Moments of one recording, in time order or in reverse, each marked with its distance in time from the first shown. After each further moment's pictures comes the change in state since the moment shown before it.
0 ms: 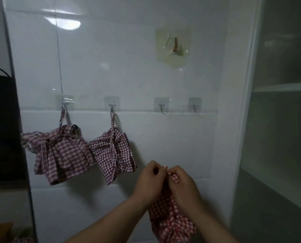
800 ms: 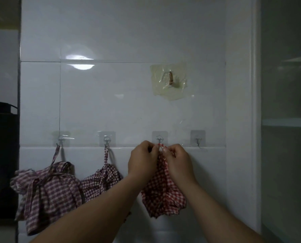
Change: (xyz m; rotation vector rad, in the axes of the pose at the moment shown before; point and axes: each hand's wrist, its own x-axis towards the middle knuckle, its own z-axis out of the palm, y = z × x) left_hand 0.150 0.097 -0.025 0.293 0.431 0.248; right_hand 0.179 -0.074 -0.026 0.147 0.190 -0.227
